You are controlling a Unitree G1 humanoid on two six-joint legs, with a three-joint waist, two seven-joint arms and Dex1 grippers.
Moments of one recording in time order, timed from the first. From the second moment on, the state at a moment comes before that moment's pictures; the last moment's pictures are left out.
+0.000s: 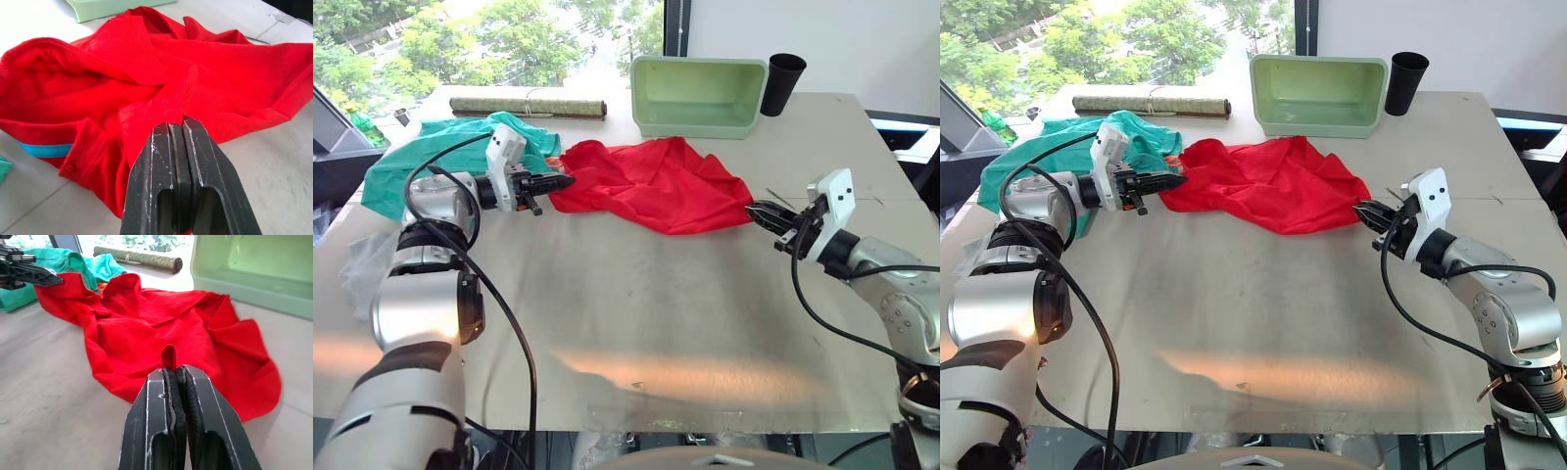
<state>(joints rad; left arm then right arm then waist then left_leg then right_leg) -1.10 0.70 0.11 1.20 -0.12 0.17 -1.37 -0.29 -0.56 -0.15 -0.42 0.62 0.75 0.54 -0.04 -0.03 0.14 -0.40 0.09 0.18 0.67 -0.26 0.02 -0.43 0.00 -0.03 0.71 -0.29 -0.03</state>
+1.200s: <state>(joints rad) -1.89 0.64 0.62 1.37 -0.39 0.05 -0.72 -1.65 -0.77 -0.25 1.20 0.23 -0.33 0.59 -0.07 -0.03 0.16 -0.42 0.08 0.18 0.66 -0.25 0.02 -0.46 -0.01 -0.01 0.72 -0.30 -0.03</state>
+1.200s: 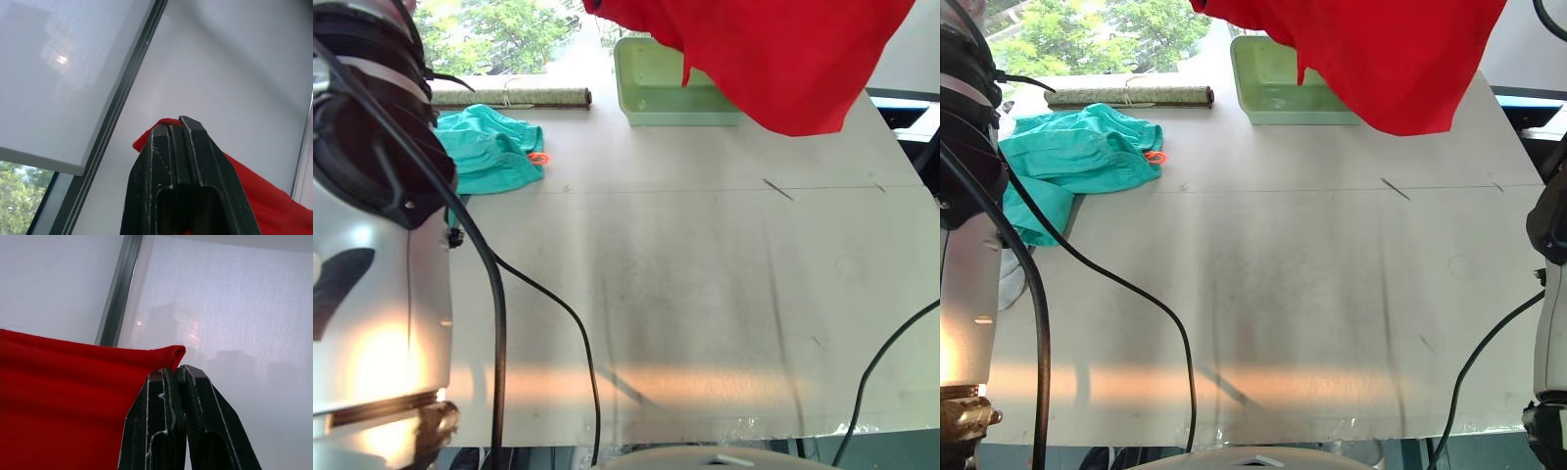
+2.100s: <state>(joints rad) -1.74 0.79 0.29 1.31 -0.24 0.35 -1.60 -1.16 -1.01 -0.14 0.45 0.49 0.75 1.41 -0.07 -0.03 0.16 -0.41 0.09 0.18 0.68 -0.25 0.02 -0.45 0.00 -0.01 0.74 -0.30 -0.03</state>
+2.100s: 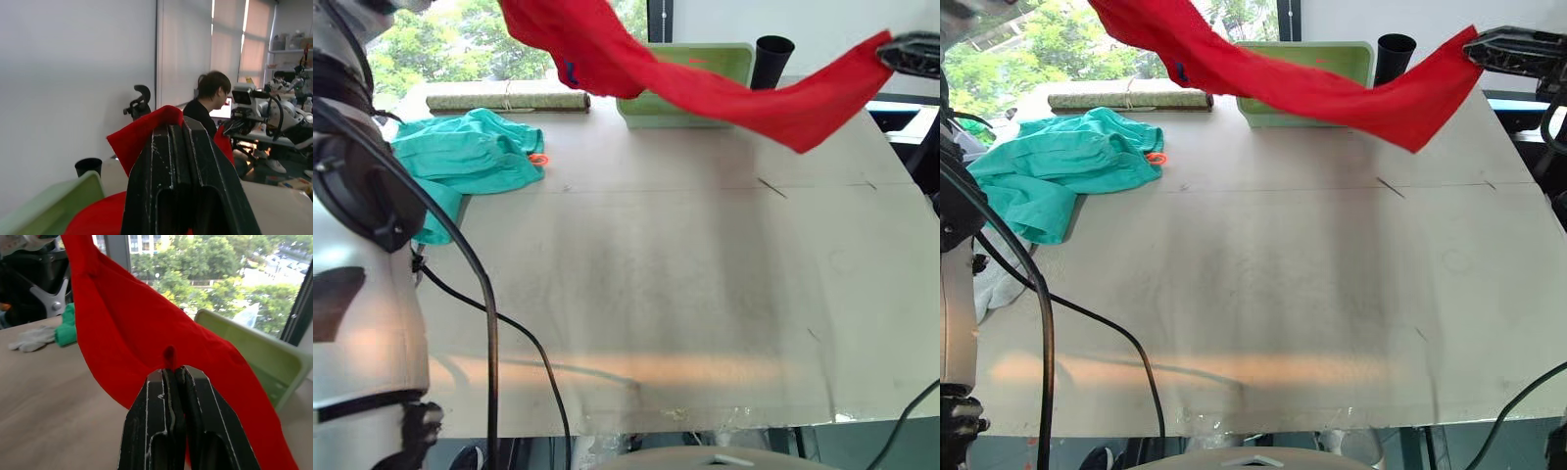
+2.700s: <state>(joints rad) -1.80 0.53 0.40 1.38 -0.16 -0.15 -0.68 -1.59 -0.71 -0.29 1.21 0.29 -0.24 0.89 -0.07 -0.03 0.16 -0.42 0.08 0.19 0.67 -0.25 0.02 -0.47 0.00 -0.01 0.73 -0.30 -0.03</state>
